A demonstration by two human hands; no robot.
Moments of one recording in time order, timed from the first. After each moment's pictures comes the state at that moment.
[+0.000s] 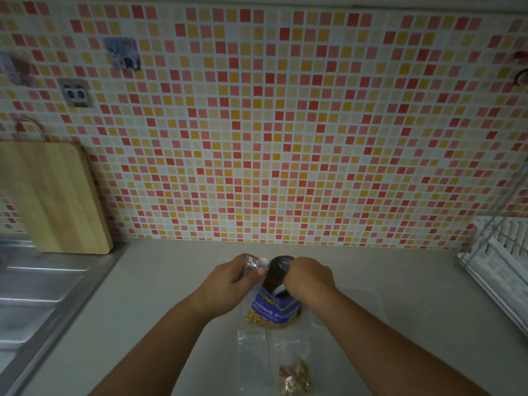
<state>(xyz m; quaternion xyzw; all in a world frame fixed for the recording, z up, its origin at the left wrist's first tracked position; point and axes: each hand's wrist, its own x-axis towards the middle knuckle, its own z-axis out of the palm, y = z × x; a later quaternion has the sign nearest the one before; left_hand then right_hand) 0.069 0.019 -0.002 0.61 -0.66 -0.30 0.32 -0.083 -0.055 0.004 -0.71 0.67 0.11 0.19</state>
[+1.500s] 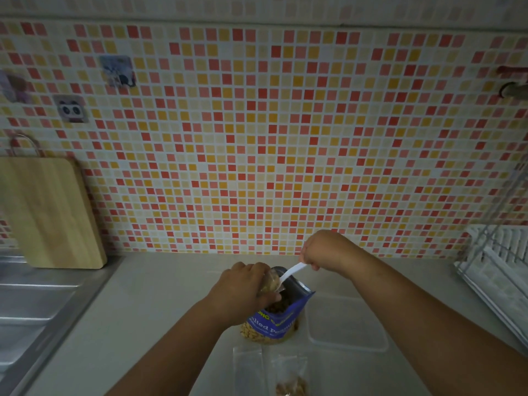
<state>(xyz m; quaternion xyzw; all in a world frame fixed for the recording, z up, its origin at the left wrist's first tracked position) 0.042 -0.004 0.008 0.65 -0.75 -0.07 0.11 -0.127 -0.082 0.077 -0.77 0.59 0.00 0.23</state>
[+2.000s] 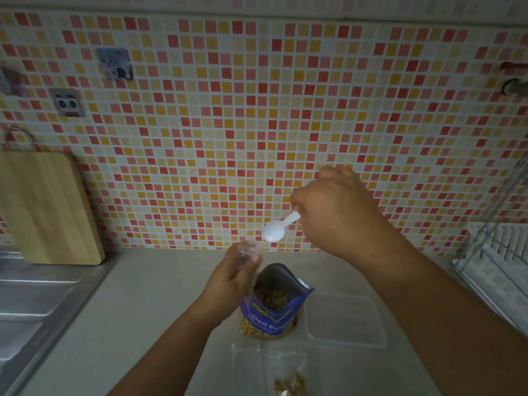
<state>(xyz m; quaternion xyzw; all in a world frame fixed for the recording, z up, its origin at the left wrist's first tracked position) 0.047 0.009 0.011 0.57 -0.57 -0.34 0.49 -0.123 -0.023 0.160 -0.87 0.42 -0.12 -0.21</state>
